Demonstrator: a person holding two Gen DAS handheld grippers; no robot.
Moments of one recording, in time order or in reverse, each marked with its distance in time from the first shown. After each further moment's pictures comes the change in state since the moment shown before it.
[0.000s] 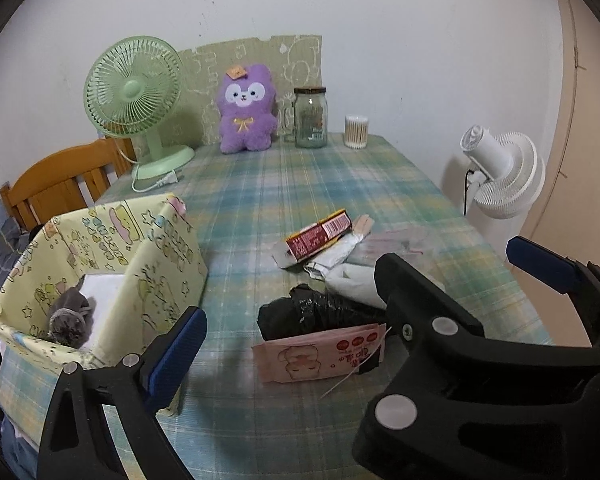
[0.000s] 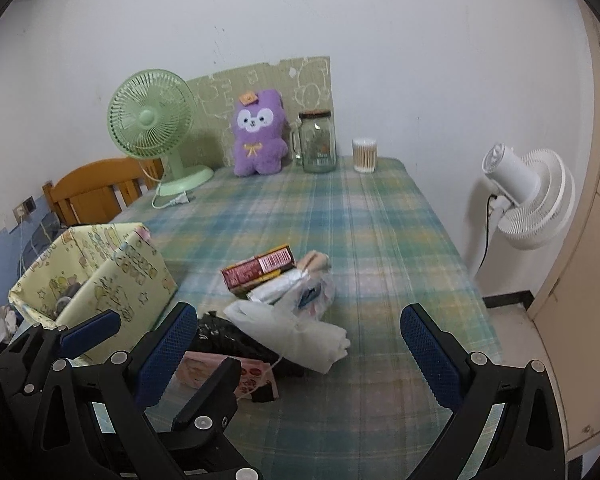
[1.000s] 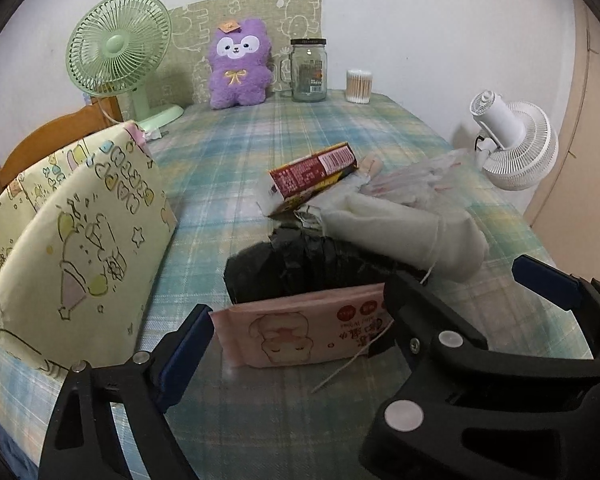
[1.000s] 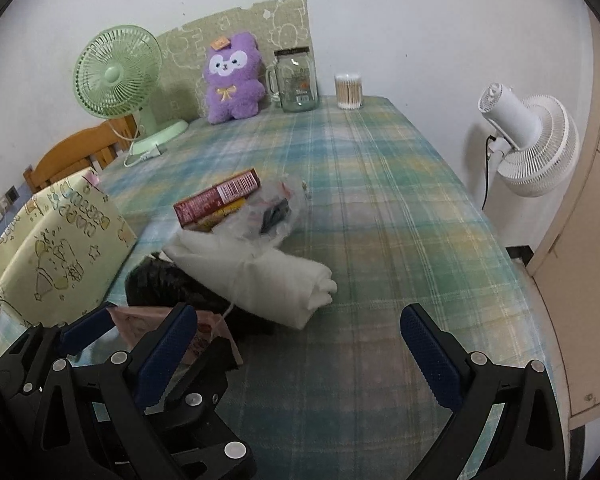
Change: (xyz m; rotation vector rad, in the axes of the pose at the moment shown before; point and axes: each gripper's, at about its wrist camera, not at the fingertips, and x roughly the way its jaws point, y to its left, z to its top) left arm 0.045 -0.005 -0.025 -0.010 0.095 -0.005; right arm 0.046 -0.016 -0.032 0.052 0.143 -0.024
